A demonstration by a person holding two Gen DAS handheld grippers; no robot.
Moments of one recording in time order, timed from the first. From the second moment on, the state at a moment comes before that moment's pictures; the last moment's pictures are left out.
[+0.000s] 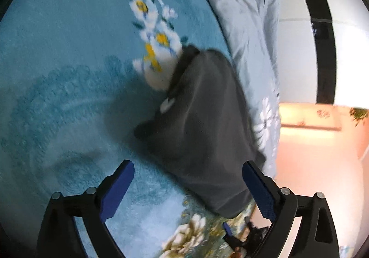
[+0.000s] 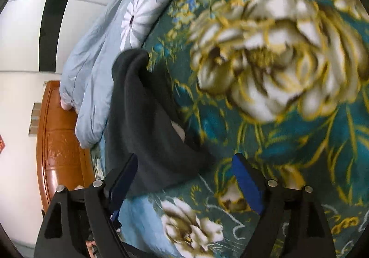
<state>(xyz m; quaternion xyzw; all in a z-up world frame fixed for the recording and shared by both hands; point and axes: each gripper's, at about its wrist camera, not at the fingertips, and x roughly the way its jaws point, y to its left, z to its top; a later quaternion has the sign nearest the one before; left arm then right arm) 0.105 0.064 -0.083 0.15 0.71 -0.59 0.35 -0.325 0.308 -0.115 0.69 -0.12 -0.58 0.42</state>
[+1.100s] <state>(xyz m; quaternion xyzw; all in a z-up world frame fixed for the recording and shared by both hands) 0.082 0.036 -0.083 0.09 0.68 -0.62 0.38 -0.290 0.196 -0.085 0.66 -0.11 -0.59 0.46</state>
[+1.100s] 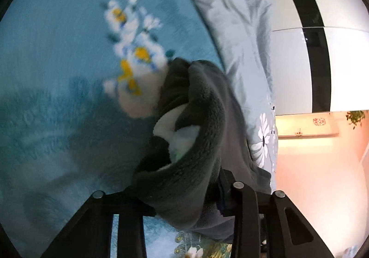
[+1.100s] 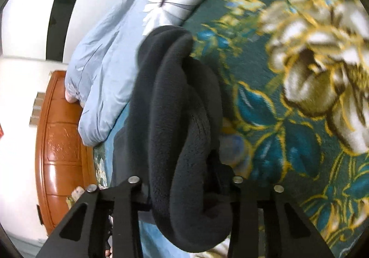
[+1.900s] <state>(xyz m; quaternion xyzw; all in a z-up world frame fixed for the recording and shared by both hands) 0.331 0.017 -0.058 0.13 0.64 -0.54 0.54 -0.084 -0.028 -0.079 0.64 0.01 -0.45 0.63</state>
